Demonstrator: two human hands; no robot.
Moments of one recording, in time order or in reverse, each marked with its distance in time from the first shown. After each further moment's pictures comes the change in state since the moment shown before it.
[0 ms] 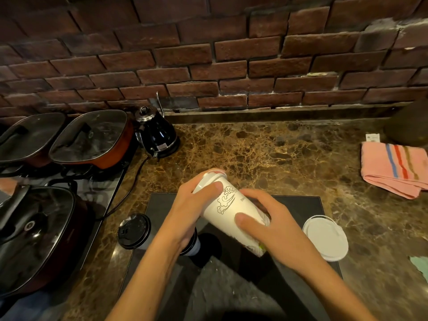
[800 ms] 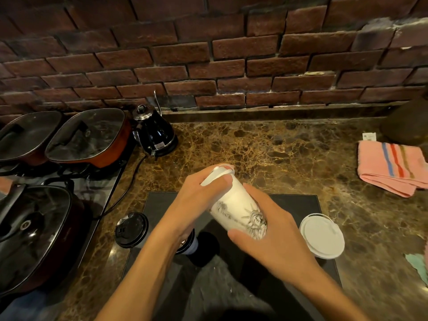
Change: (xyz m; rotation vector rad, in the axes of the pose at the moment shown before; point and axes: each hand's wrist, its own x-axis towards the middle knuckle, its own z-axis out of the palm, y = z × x) left_hand 0.006 0.013 0.010 0.140 -0.071 0.013; right_hand -0.013 0.004 0.003 -0.257 0.038 -0.111
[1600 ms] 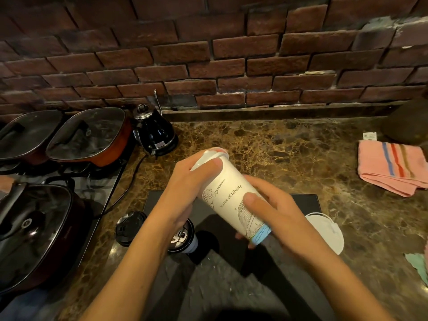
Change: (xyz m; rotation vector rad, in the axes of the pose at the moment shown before) left_hand 0.001 0.022 -0.005 -0.086 0.018 0.143; right_hand 0.015 -0.010 -0.016 0.522 -0.143 0.148
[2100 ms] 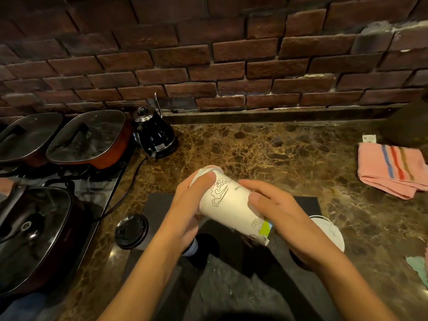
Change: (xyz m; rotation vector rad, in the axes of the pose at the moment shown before) left_hand -0.011 -0.030 0.004 -0.215 0.151 -0.237; right_hand 0.008 0.003 -0.011 -0.091 -0.020 -0.053
